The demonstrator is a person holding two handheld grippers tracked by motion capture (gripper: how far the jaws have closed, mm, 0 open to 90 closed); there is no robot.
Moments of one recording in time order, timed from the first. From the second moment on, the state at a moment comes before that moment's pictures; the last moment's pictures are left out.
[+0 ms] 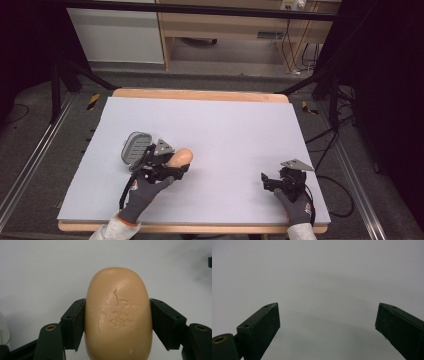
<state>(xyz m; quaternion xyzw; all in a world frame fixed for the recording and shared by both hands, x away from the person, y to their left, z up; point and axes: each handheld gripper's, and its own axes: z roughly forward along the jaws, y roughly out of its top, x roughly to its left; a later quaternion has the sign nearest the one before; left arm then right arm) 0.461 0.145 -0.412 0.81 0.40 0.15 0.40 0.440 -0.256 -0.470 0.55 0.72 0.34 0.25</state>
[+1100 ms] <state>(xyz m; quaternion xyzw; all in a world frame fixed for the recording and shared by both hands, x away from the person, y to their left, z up) 0.483 0.230 -0.400 0.75 0.48 0.19 0.41 0.439 -0.252 -0.470 0.55 0.72 0.34 0.25</state>
